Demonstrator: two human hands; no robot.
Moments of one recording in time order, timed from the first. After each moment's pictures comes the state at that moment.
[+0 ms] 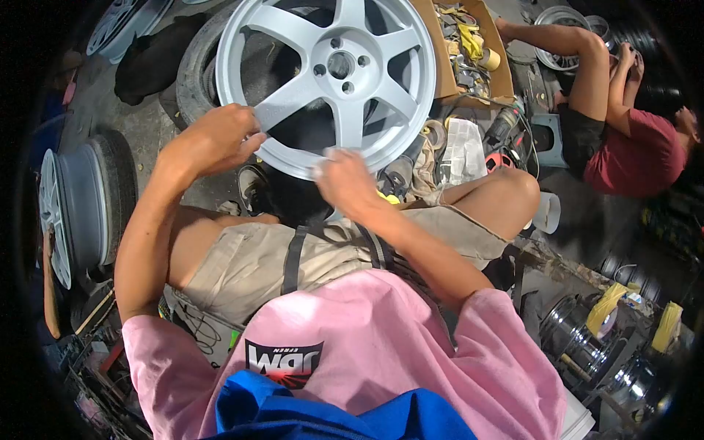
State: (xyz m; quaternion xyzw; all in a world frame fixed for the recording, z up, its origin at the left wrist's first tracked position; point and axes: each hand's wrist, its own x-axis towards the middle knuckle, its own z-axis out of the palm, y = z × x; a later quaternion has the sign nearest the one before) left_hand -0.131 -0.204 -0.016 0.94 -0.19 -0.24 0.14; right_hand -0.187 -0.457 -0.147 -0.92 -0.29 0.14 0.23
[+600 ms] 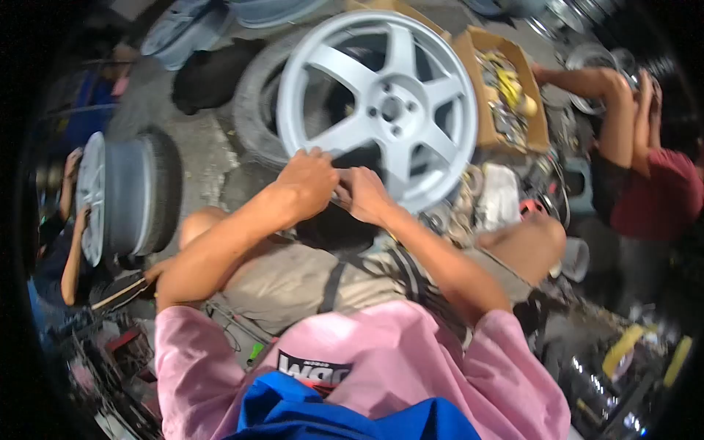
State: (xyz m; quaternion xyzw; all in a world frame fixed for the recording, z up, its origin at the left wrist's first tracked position) left_hand -0.154 -0.240 -0.041 0.95 -0.24 -0.18 -0.05; right_hand -0.132 -0.402 -0.134 -0.83 -0.30 0.22 0.42
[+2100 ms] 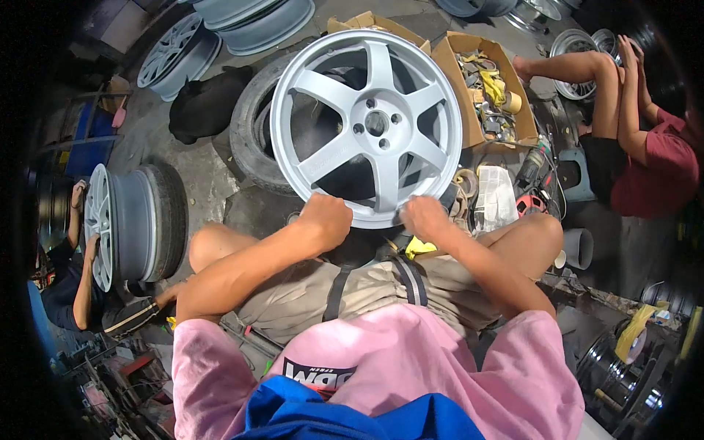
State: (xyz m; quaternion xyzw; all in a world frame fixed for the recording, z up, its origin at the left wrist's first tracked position) left_hand -0.174 -0.294 -0.056 0.91 -0.27 -0.30 -0.07; right_hand -0.151 -0.546 -0.186 -0.93 -0.30 0.18 0.05
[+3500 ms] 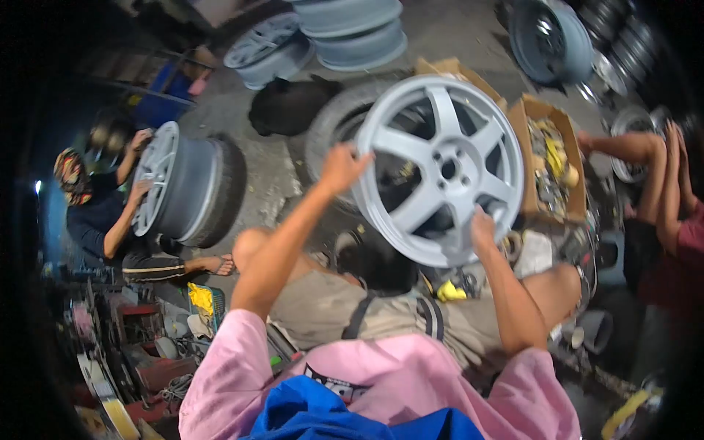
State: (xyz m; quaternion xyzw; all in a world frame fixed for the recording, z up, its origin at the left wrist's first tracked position) left_hand -0.089 -0.164 -0.106 0.94 0.09 0.11 0.32; right_hand -0.059 -0.546 -0.274 -0.76 0.20 0.15 0.60
